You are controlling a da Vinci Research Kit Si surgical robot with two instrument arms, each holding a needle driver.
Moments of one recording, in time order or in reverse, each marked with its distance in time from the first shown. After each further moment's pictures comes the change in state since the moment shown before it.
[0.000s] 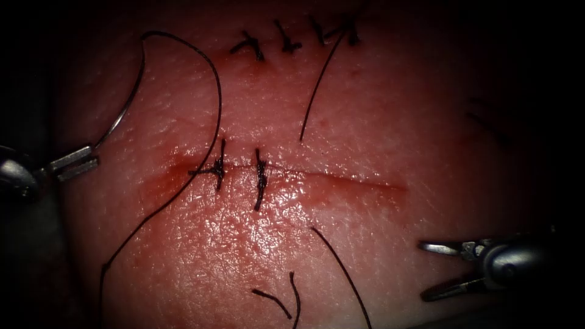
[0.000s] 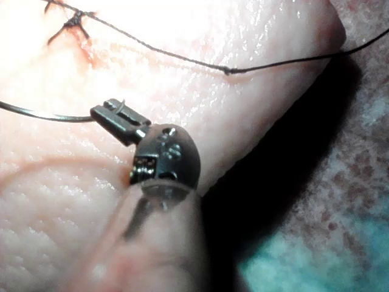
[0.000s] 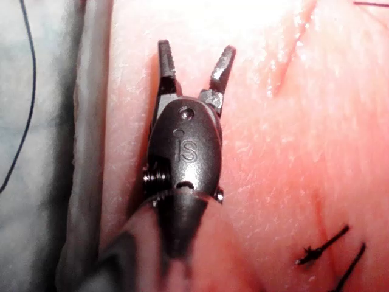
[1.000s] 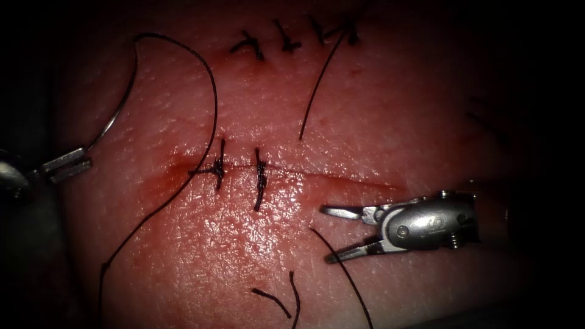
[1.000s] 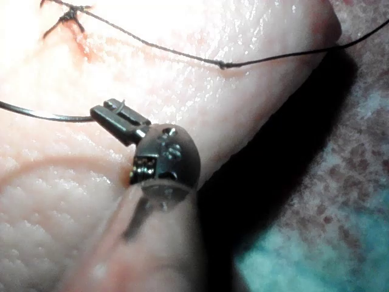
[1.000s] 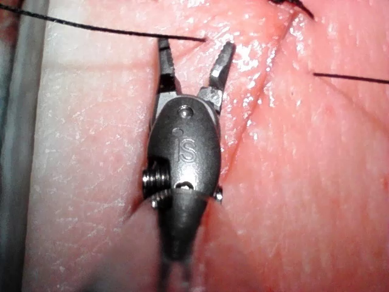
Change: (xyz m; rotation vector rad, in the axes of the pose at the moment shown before) right arm 0.000 0.000 0.011 0.100 0.046 -0.012; left arm -0.001 0.000 -0.001 0.005 -0.007 0.003
